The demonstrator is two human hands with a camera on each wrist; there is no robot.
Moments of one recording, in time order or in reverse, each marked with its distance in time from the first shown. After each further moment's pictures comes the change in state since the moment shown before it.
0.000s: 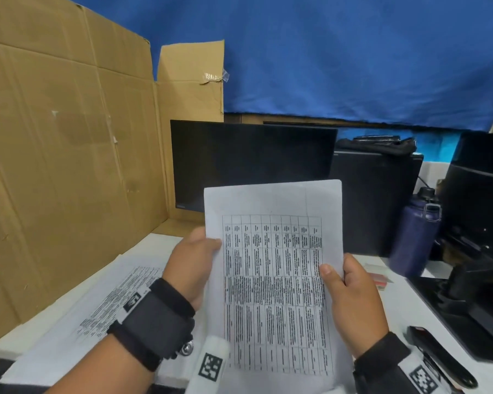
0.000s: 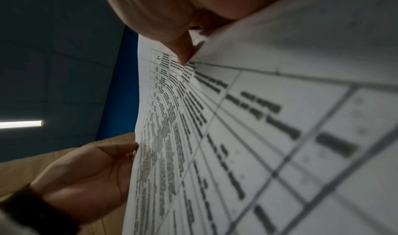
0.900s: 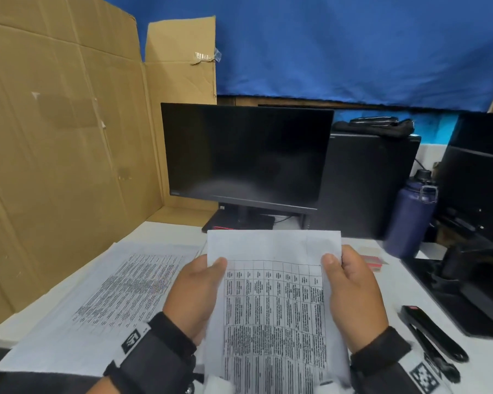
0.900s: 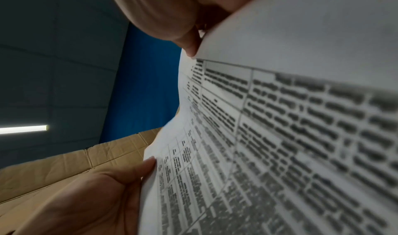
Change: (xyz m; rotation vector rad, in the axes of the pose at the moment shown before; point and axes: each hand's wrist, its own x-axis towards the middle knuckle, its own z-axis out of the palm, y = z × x) left_hand -0.035 -0.050 0.001 0.152 -0.042 -0.005; right_hand -0.016 0.006 0.000 -0.108 0.059 -0.040
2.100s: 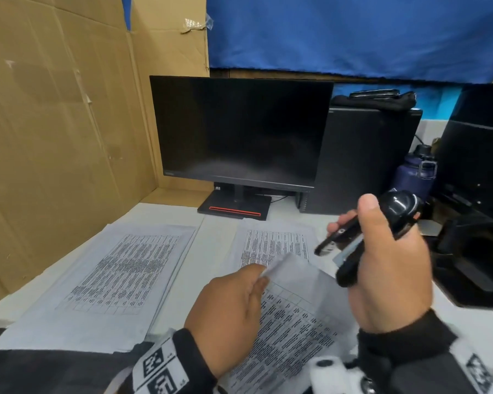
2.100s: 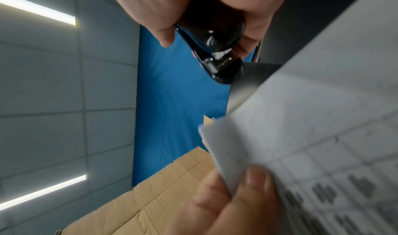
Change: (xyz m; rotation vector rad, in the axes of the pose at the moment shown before) left_hand -0.051 -0.023 0.019 0.752 -0.232 0.560; right_hand -0.016 -0.061 -0.017 0.608 0.257 0.038
